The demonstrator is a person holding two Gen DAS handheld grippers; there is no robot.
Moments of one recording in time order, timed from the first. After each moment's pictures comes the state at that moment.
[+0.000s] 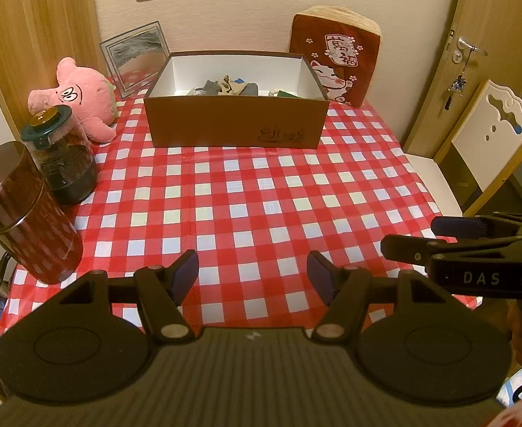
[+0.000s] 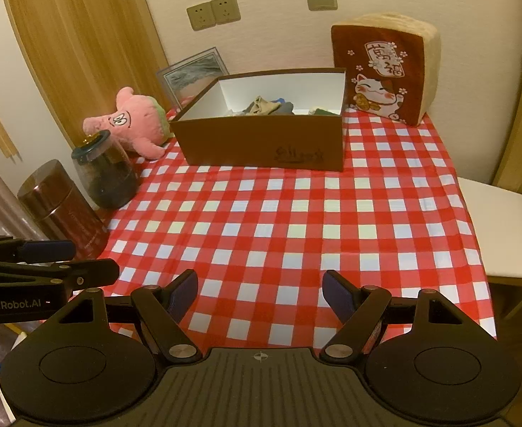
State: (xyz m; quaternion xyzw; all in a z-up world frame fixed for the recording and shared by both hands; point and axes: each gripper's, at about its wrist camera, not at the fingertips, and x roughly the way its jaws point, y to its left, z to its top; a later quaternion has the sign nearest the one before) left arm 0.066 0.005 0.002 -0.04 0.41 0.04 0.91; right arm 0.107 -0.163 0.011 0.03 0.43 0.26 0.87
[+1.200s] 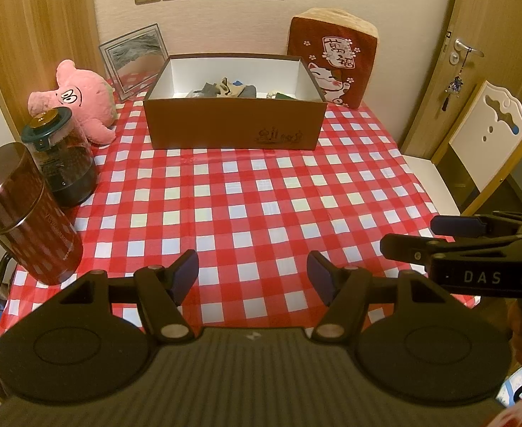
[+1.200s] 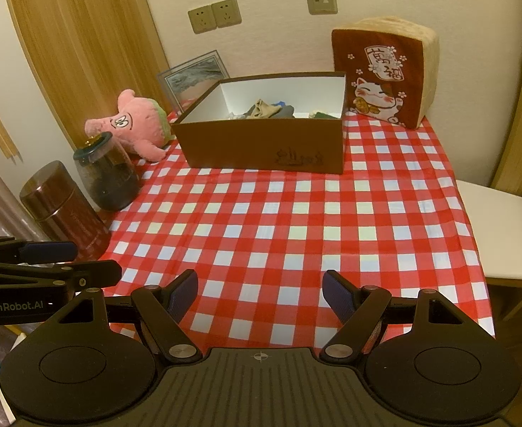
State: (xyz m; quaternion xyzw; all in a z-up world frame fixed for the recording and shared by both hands) left arm 0.065 0.003 0.003 -0.04 0.41 0.04 0.91; right arm 0.106 -0.164 0.014 0.03 0.42 0.26 0.87
